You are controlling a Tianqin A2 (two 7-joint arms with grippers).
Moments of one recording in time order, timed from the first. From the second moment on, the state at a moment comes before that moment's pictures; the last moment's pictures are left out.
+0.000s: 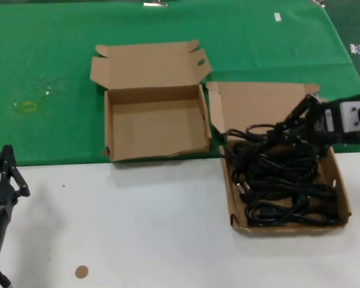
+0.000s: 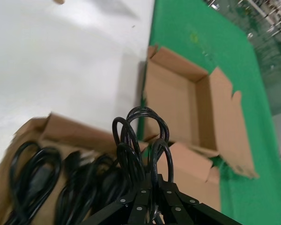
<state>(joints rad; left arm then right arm) 0.00 -0.30 1.60 -1.60 -1.80 0.00 0.00 0.81 0.87 -1.99 1.39 1.44 -1.14 -0.17</state>
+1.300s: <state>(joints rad) 0.00 -0.30 1.60 -1.60 -1.80 0.00 0.00 1.02 0.33 -2.17 1.06 1.21 -0.84 -0.14</state>
